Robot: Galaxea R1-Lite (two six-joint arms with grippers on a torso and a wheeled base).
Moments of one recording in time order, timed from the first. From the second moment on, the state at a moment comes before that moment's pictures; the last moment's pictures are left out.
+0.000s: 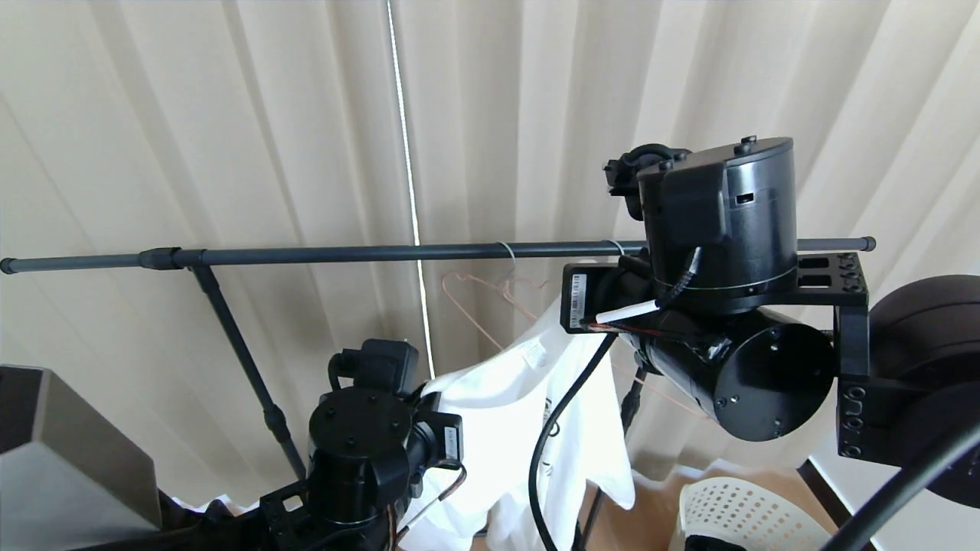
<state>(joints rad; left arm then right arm) -0.83 1.92 -0.48 -1.15 0.62 -0.20 0.91 1.75 -1.21 -0.15 -0.78 0.36</state>
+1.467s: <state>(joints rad) -0.75 1.55 -0.78 -0.19 0.37 -0.41 0.93 1.66 -0.94 -0.19 -0.75 0.02</state>
